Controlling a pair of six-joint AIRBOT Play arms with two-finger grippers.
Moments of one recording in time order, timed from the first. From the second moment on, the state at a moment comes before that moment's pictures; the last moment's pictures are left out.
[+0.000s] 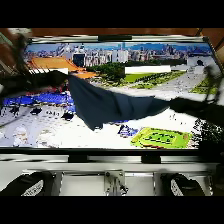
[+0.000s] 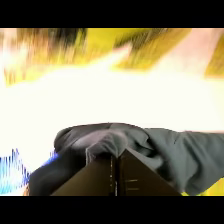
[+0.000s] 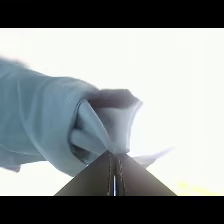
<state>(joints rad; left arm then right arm) -0.17 -1.01 1.24 0.87 -0.83 -1.39 -0.07 -0.70 0.97 2.01 -1.05 -1.68</state>
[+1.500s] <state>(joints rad) -0.25 -0.92 1.92 1.25 -1.20 -1.58 -0.07 -0.72 1.59 1.88 -1.55 -1.50</state>
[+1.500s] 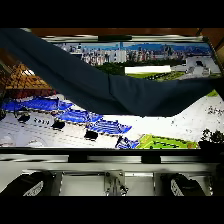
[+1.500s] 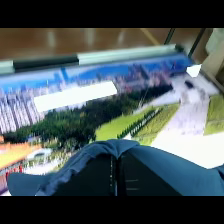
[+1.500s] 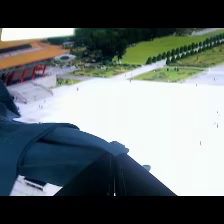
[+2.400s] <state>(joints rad) -0.58 -1.00 1.11 1.23 -0.81 -1.75 -0.07 -0.97 0.96 1.71 -1.23 -1.50</state>
